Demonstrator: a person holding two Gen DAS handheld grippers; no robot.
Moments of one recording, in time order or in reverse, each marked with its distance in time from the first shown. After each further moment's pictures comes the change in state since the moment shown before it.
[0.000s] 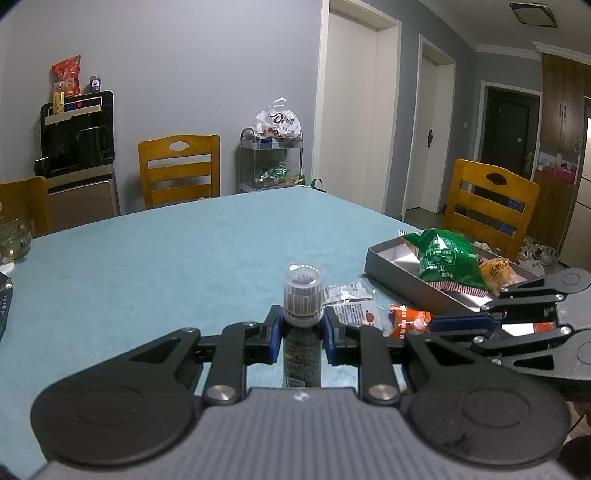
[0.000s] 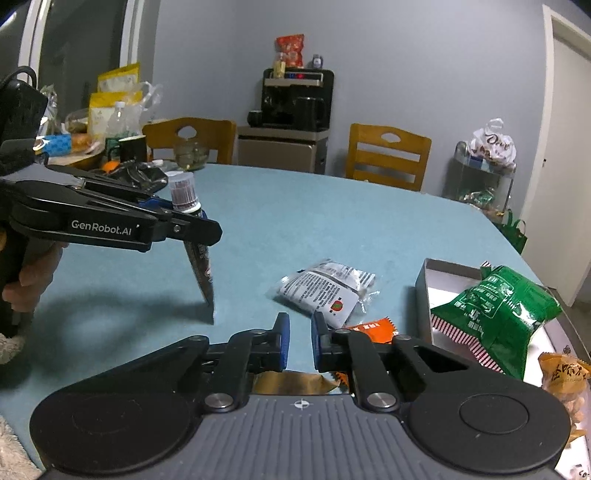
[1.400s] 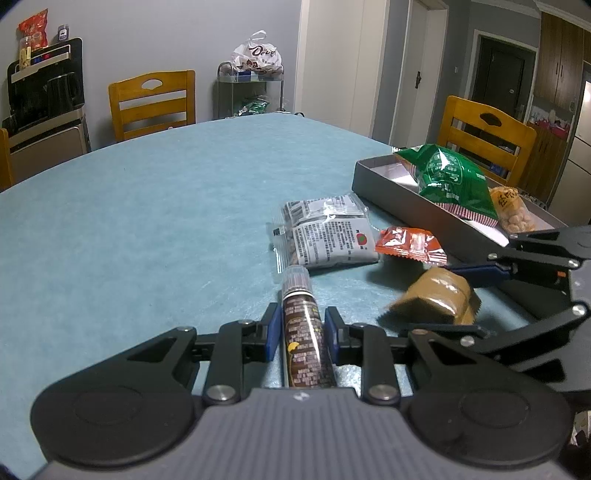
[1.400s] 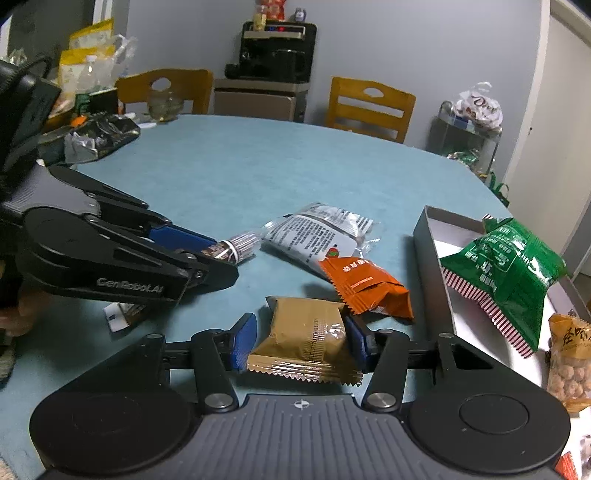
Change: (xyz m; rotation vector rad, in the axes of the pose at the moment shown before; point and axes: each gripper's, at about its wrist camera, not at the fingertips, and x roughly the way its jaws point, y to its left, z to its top) left arm 0.076 -0.015 -0.032 0.016 0.221 -0.060; right arm 0.037 0.012 -0.014 0.010 0.155 -0.077
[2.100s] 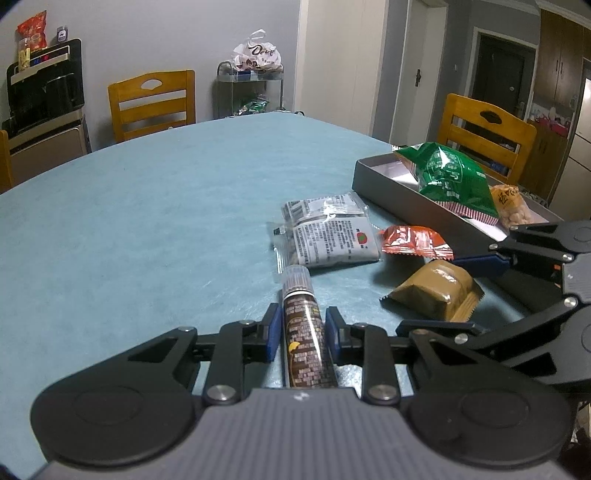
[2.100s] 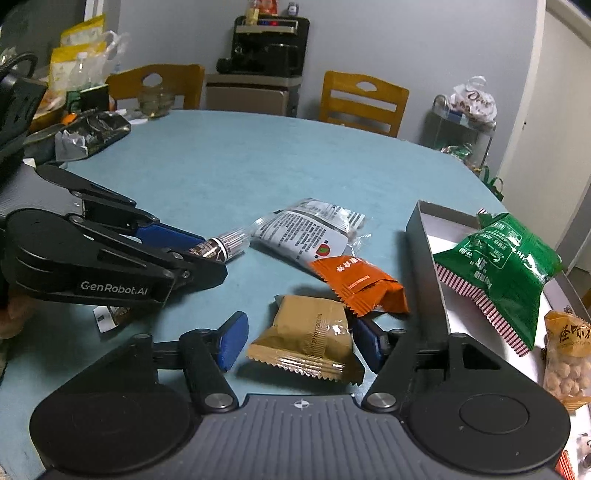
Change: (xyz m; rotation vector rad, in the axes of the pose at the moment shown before) left arm 0.000 -0.001 0.001 0.008 0.004 0.003; right arm 0.008 -0.001 0.007 0.007 0.022 -0.034
